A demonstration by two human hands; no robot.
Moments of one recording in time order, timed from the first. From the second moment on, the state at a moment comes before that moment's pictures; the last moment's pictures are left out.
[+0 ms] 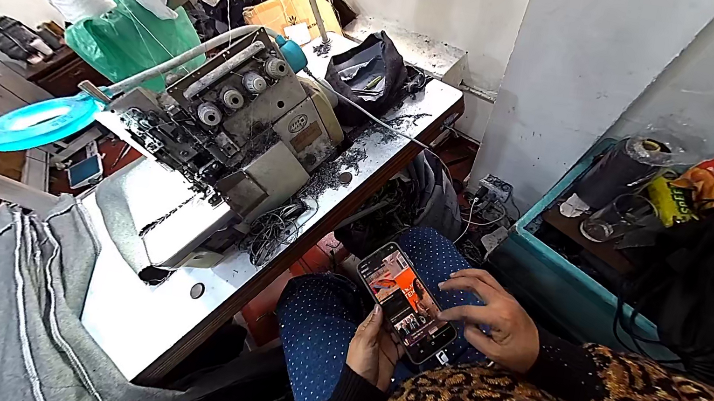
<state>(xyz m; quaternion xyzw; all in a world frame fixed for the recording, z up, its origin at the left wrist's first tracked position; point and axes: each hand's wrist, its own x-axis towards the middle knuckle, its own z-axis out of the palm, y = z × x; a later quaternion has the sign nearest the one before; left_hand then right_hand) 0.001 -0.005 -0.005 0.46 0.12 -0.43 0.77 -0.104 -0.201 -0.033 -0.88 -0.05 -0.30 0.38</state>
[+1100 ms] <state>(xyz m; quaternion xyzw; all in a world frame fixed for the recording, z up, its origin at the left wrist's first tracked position) 0.002 -0.003 -0.010 0.44 0.10 -0.45 0.77 -0.064 -0.200 -0.022 -0.92 0.00 -0.21 0.32</state>
